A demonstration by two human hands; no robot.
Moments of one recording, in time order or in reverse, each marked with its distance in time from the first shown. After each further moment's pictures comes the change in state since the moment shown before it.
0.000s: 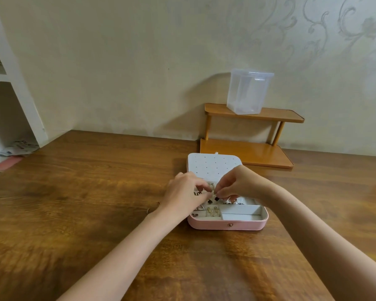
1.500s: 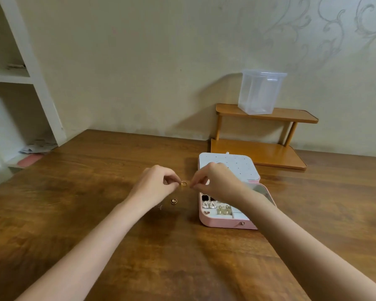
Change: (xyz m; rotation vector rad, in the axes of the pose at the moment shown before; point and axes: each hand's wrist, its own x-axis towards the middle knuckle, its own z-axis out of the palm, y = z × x) left_hand -0.017 -0.041 -0.058 0.059 0.047 -0.132; right_hand 0.006 -0.047 0.047 -0.367 0.181 -0.462
